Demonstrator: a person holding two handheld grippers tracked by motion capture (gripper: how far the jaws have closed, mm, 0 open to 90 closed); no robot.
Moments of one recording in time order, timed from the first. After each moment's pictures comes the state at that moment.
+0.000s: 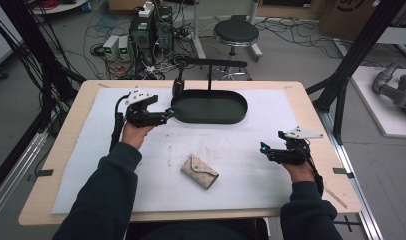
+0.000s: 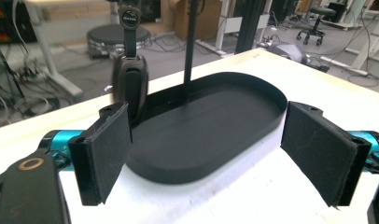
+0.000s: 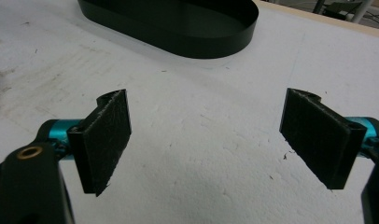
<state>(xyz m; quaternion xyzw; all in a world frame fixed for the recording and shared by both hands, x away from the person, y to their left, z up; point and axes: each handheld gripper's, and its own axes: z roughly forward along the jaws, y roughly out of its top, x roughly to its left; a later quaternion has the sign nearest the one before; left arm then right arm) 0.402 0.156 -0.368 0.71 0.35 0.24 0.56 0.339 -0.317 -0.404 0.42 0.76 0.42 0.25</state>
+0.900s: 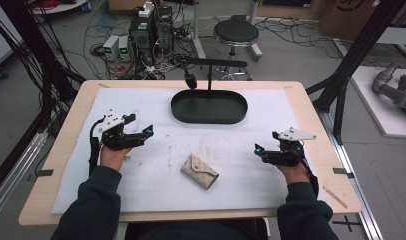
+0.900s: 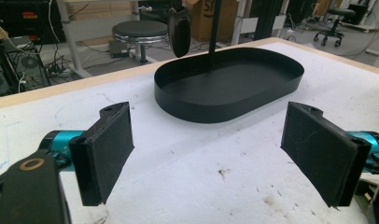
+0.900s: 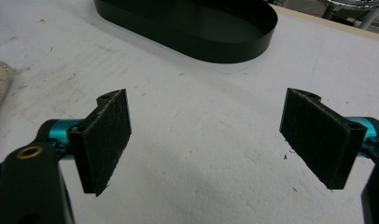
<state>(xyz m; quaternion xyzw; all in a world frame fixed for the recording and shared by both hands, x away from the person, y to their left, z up) 0.366 0.211 -0.403 0.70 0.38 0.26 0.55 0.336 -0.299 -0.406 0.41 0.77 0.42 0.24</state>
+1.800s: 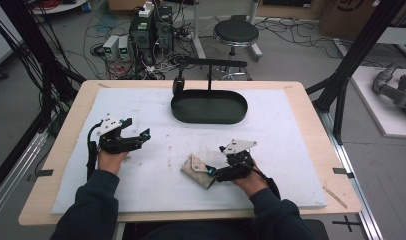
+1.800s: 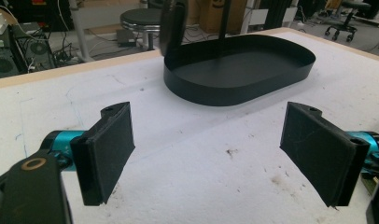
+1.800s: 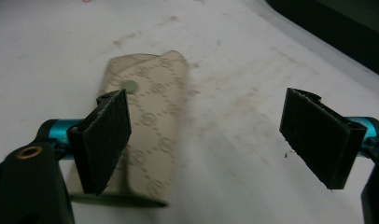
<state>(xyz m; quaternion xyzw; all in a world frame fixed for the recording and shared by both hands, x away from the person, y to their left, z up) 0.359 0.219 -0.412 0.70 0.40 0.26 0.54 0.318 -0.166 -0.426 0.27 0.86 0.42 0.14</state>
